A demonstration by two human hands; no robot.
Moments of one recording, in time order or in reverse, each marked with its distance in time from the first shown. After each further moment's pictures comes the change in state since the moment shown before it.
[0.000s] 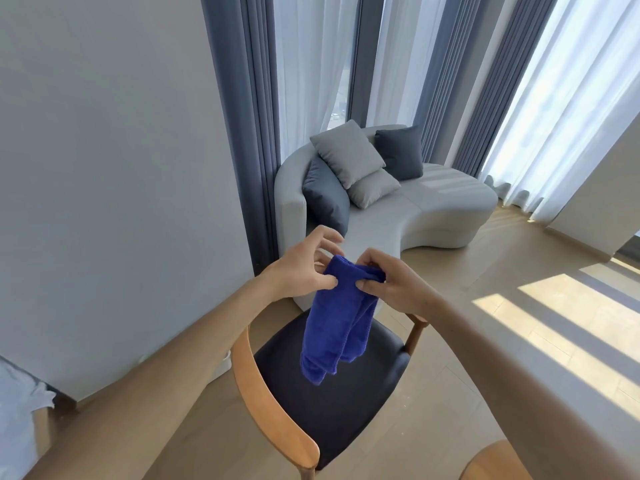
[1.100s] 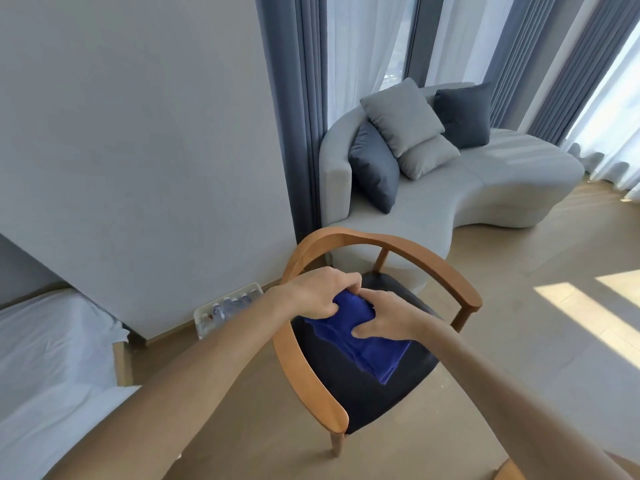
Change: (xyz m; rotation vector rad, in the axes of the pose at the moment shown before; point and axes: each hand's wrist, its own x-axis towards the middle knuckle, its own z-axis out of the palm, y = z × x) left_hand -0.030 -0.067 0.030 0.639 -0.261 -0.082; right_hand 0.004 0.039 0.094 -0.110 -0.475 0.155
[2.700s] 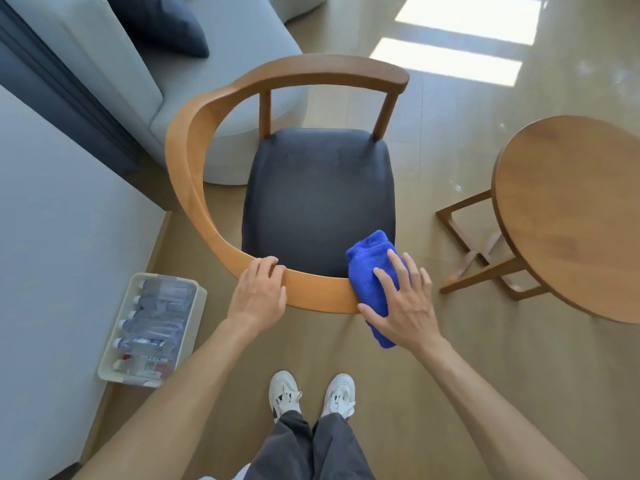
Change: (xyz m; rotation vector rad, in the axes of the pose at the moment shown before) left_hand 0.032 -0.311 0.220 0.194 -0.128 0.303; right_hand 0.121 0.047 0.353 -0.417 0.816 0.973
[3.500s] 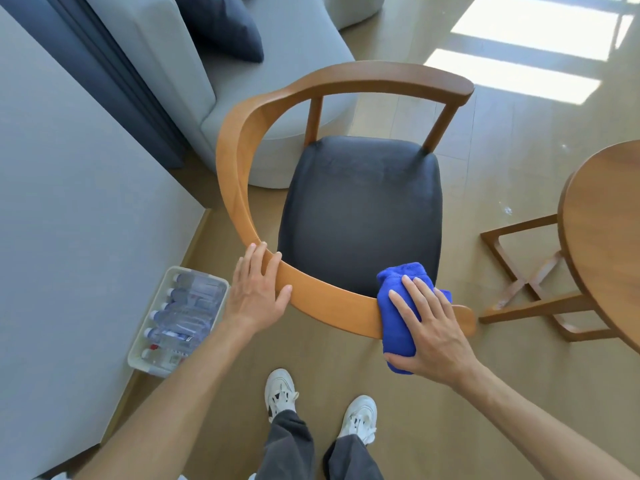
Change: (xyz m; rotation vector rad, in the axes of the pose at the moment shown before) left_hand 0.006 -0.062 -0.008 0.047 0.051 -0.166; right_hand 0.016 -0.008 0.015 0.073 -0.130 -0.299
